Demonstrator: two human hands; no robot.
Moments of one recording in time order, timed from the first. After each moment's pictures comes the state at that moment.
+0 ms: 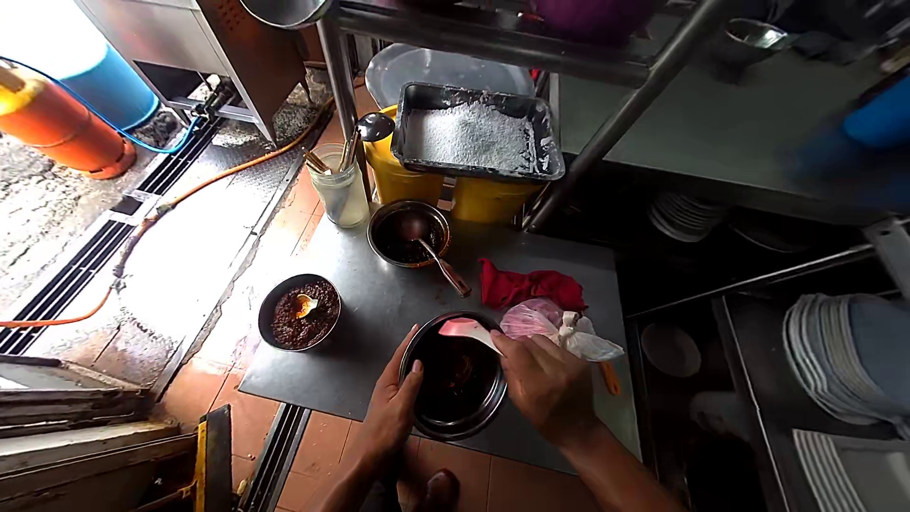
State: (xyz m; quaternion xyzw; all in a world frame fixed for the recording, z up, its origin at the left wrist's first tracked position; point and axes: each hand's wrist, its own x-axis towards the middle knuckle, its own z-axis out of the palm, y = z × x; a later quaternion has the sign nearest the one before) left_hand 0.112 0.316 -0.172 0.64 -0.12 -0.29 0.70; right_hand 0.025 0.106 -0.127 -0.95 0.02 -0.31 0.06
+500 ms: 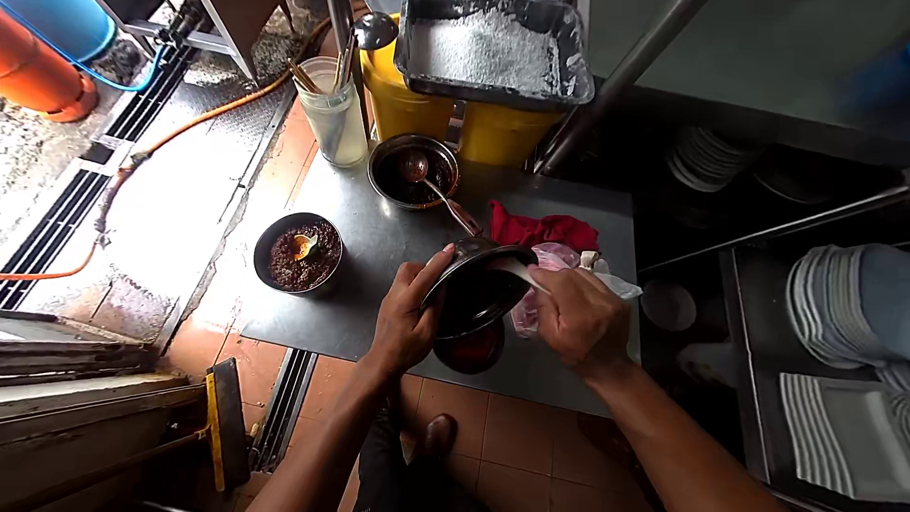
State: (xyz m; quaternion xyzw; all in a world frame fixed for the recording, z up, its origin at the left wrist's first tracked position) left_hand 0.138 0.308 -0.173 0.76 -0.35 -0.06 0.55; right_hand 0.011 0.102 -0.131 -0.95 0.04 -0.30 0.07
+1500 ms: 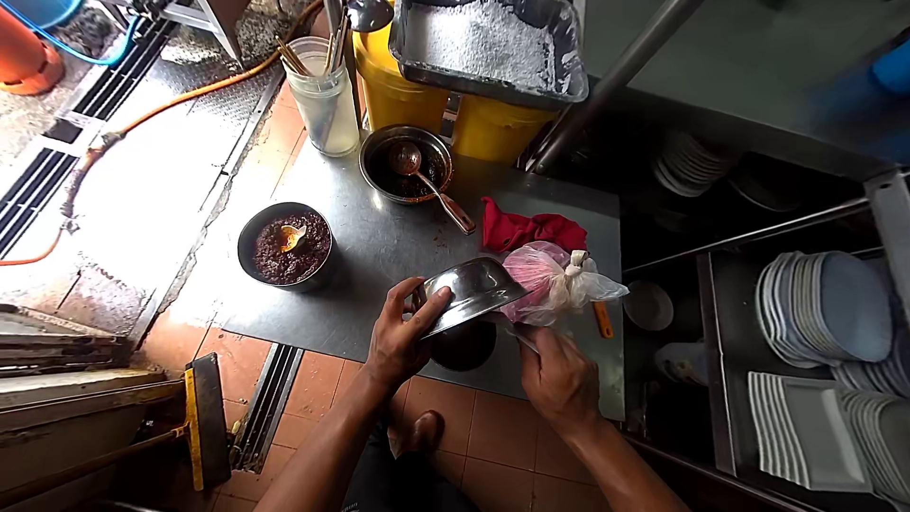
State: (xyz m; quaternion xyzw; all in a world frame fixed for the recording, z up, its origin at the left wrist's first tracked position) left_hand 0.113 0.313 -0.227 0.72 -0.43 0.14 0.53; right_hand -0.048 0.133 -0.175 -0.95 0.13 -0.26 0.09
